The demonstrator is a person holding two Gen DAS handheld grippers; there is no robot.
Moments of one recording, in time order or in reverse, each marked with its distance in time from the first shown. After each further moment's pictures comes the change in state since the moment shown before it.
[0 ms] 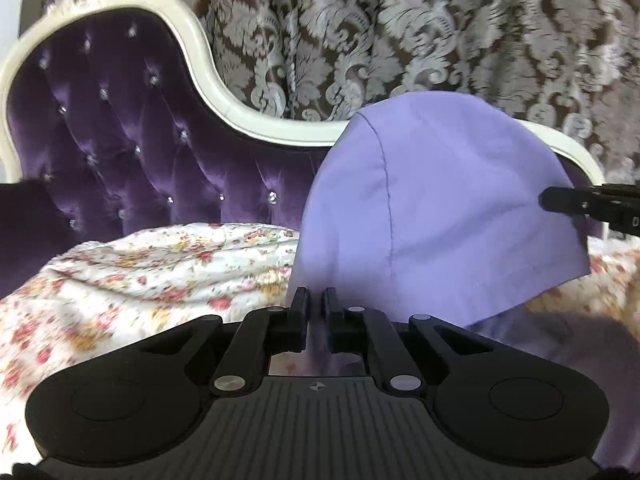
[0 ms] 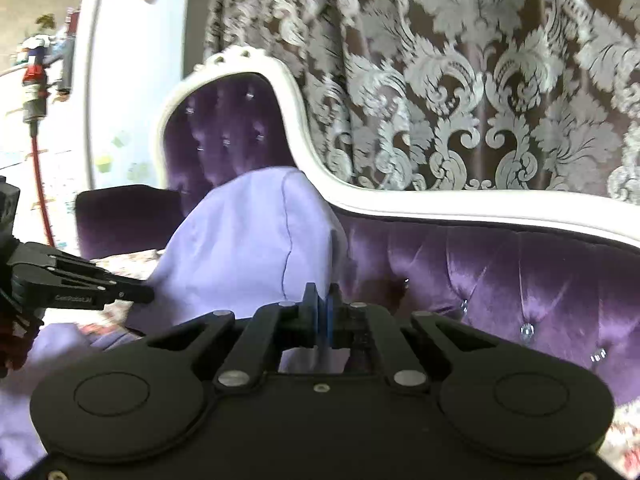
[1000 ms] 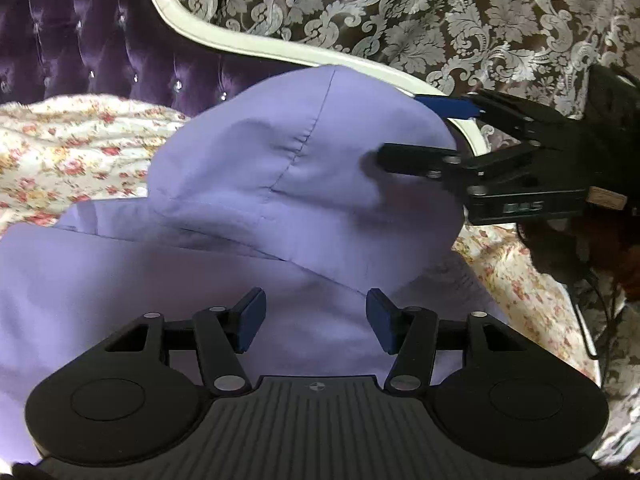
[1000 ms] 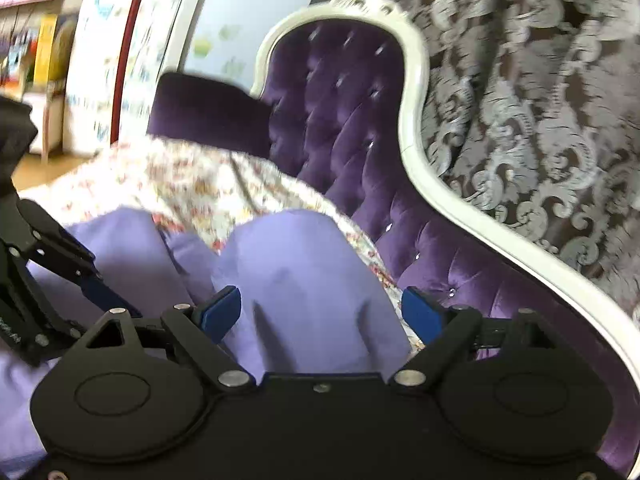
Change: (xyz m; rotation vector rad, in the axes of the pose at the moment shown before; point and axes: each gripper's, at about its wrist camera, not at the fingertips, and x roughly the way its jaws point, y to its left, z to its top) left arm -0.047 -0.032 -0.054 -0.240 0.204 -0.373; right arm 0.005 0.091 0.022 -0.448 0.208 0.092
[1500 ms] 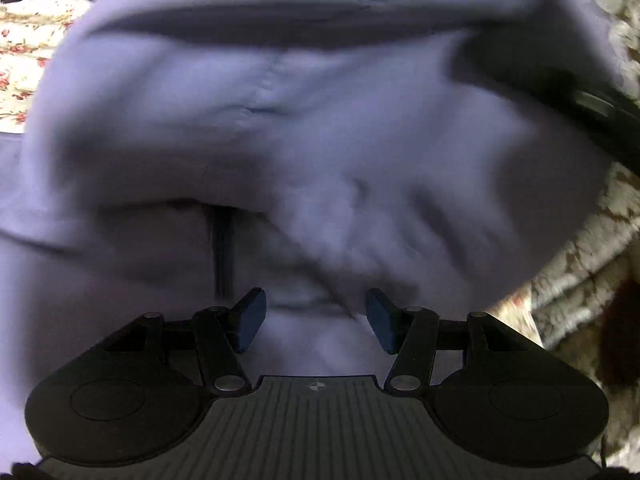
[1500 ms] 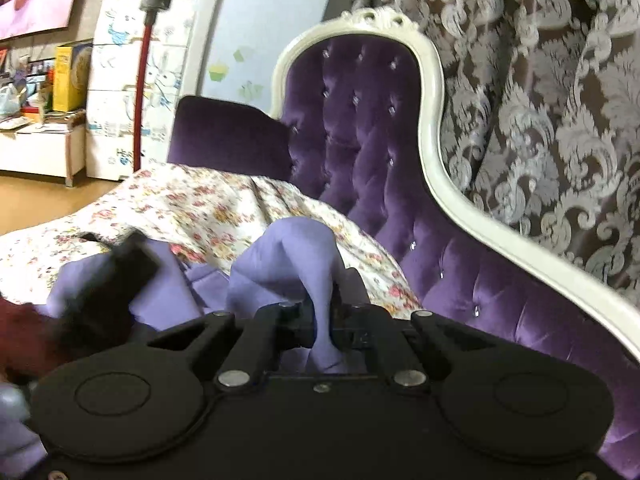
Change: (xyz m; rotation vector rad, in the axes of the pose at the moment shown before) left arm 0.115 0.005 0.024 -0.254 0.070 -0.073; right arm -0.014 -0.011 0.005 0.040 -0.083 0.099
